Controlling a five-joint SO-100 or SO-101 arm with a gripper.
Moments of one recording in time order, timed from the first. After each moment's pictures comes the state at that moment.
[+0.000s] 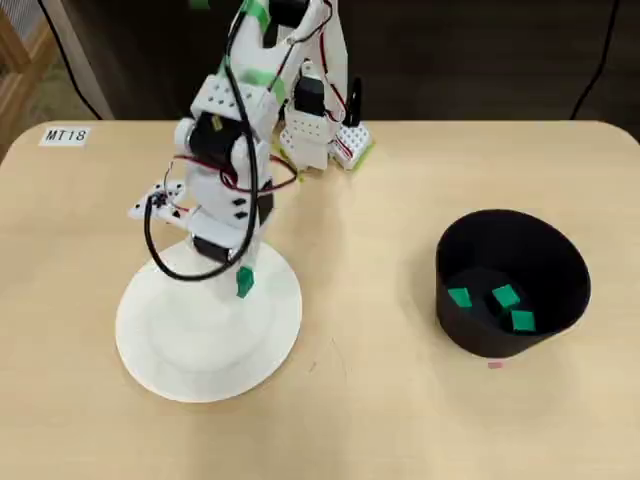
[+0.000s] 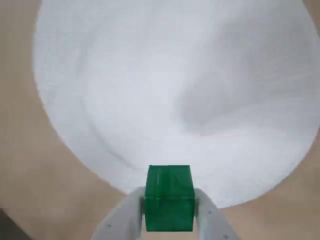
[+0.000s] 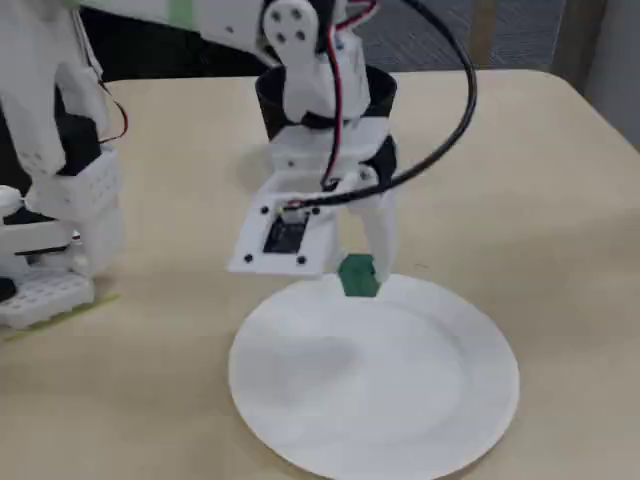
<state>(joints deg) 20.7 94.9 96.0 69.7 0.9</state>
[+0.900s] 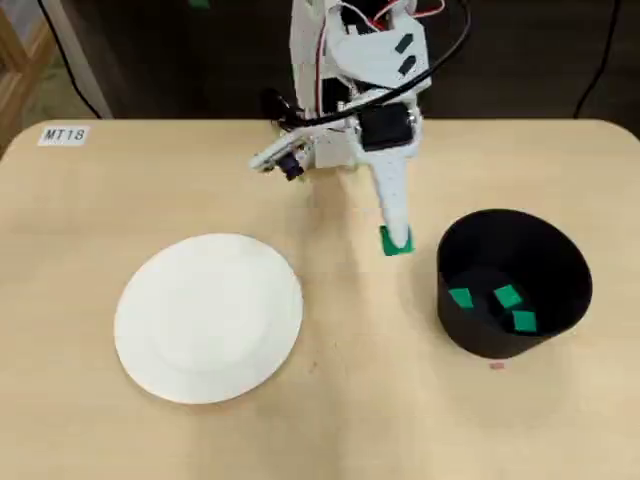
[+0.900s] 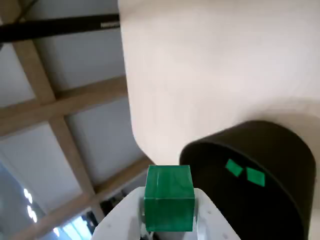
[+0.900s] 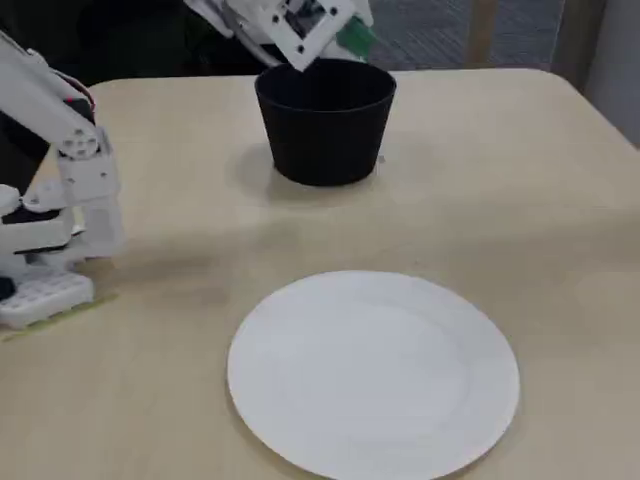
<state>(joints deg) -21.1 129.7 110.5 58.0 7.4</state>
